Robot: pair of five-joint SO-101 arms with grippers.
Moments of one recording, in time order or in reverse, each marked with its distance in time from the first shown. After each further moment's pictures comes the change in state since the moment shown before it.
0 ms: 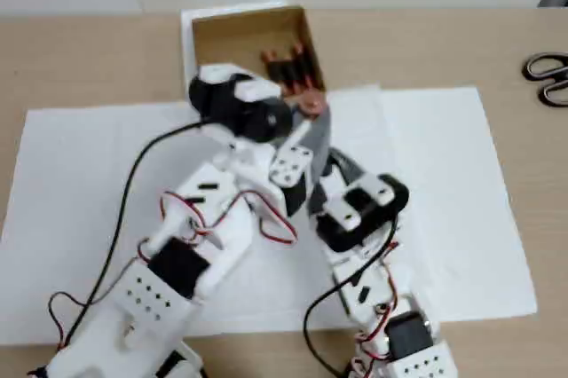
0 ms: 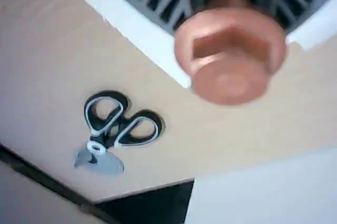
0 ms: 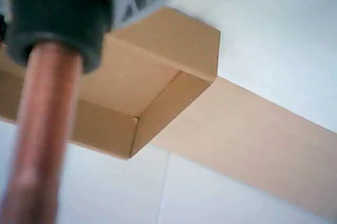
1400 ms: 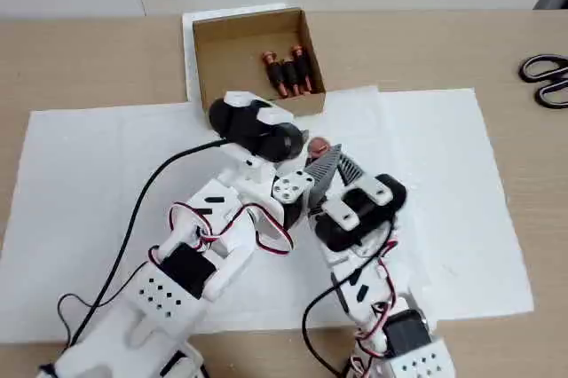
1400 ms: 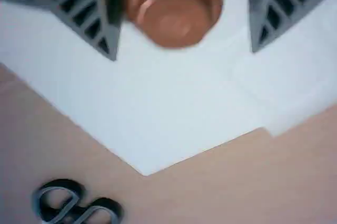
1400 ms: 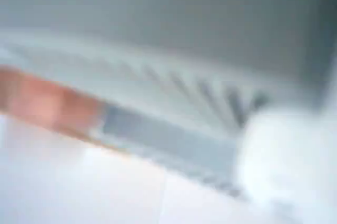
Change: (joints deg) left arm -1.3 -0.4 10.2 -3.0 -4.0; right arm -0.1 0.1 0.0 0.1 0.2
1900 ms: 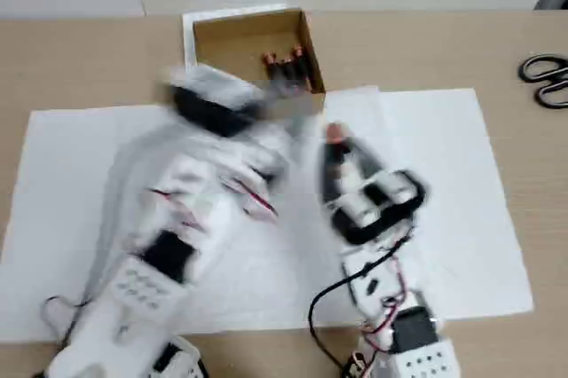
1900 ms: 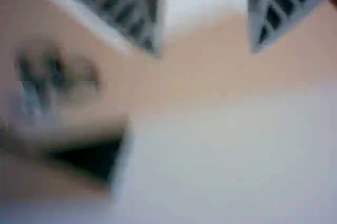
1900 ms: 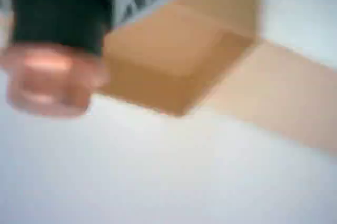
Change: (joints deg) left arm -9.3 -0.5 -11.0 -8.3 0.3; right arm 6.5 5.1 -5.3 -5.2 -0.1
